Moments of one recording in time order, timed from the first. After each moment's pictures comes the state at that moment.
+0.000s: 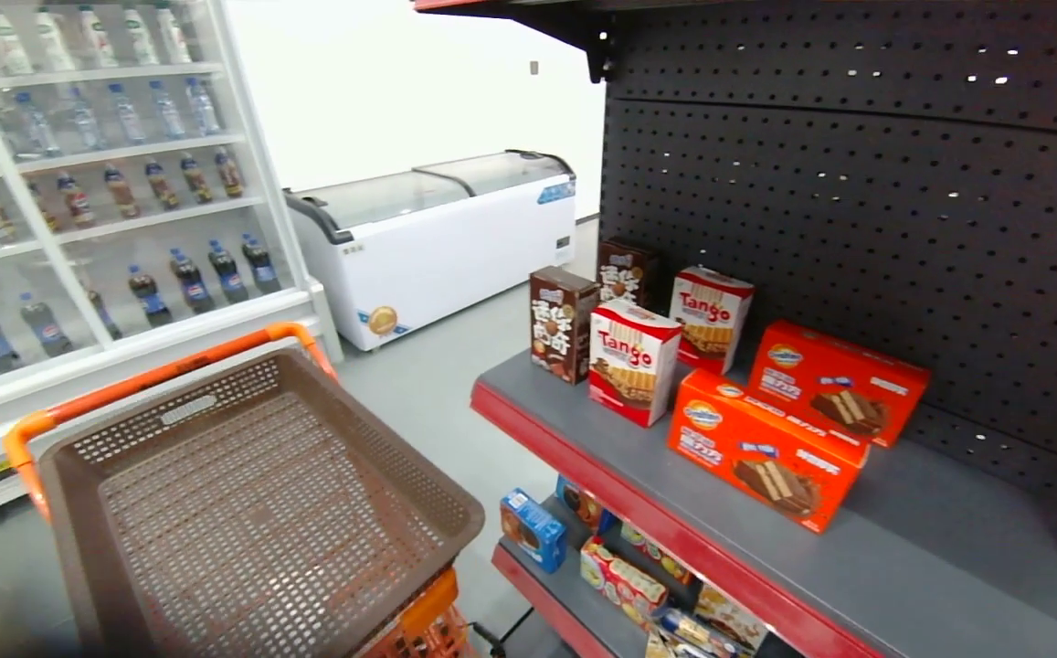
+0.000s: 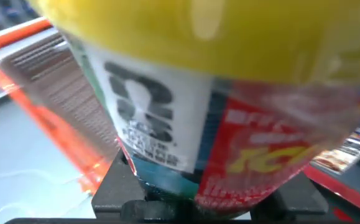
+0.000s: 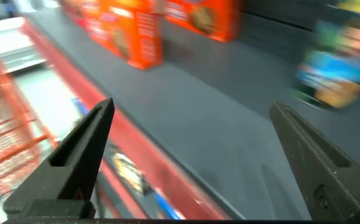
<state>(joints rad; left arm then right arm) -0.01 0.24 -0.13 -0.01 -0.09 -0.01 0.00 0.00 0.00 0.00 0.03 -0.01</state>
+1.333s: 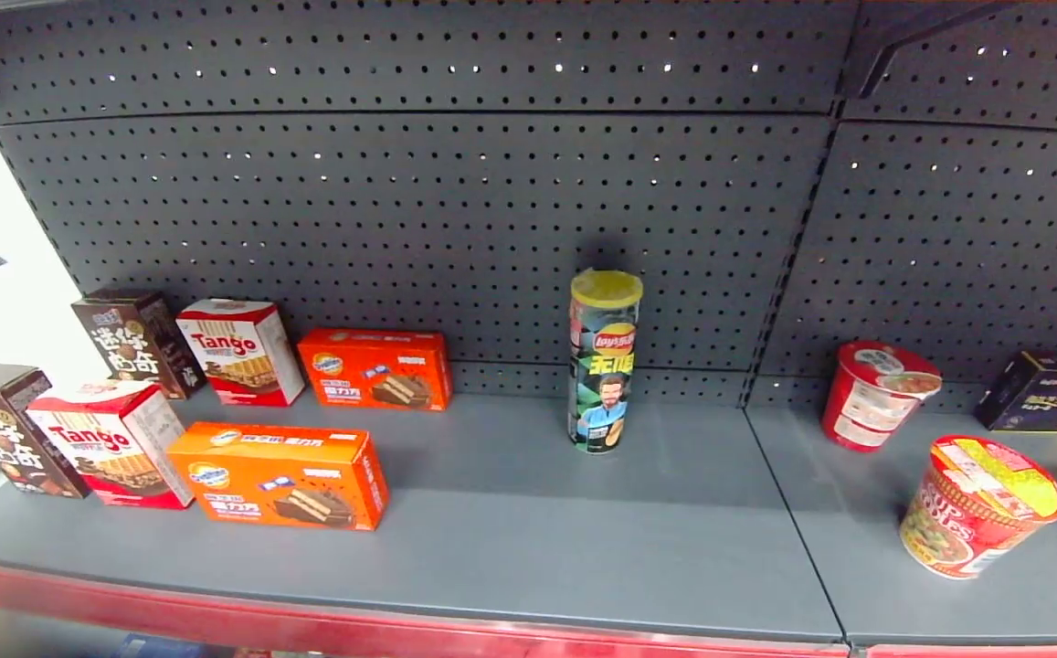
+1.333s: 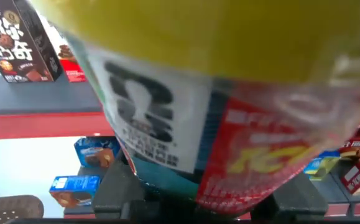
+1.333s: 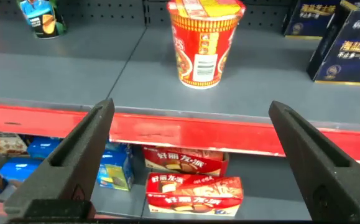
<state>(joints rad) -0.01 0.05 -0.17 0.13 -0.10 -0.02 0.00 0.00 0.00 0.00 0.03 -0.01</state>
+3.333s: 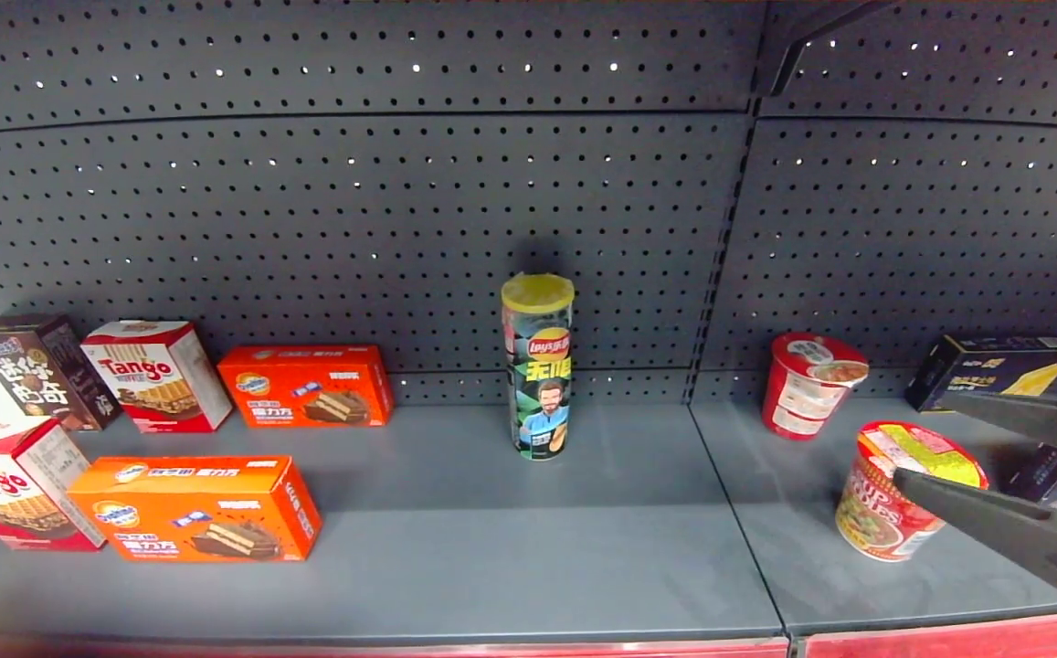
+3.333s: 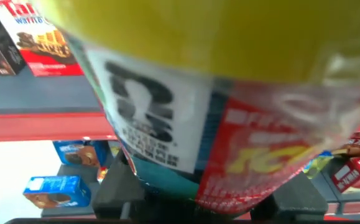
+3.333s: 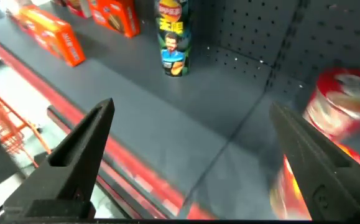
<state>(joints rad) 0.00 0.01 -0.14 0.18 -0.04 -0.06 0.53 1.03 -0.60 -0.28 0.17 -0.04</state>
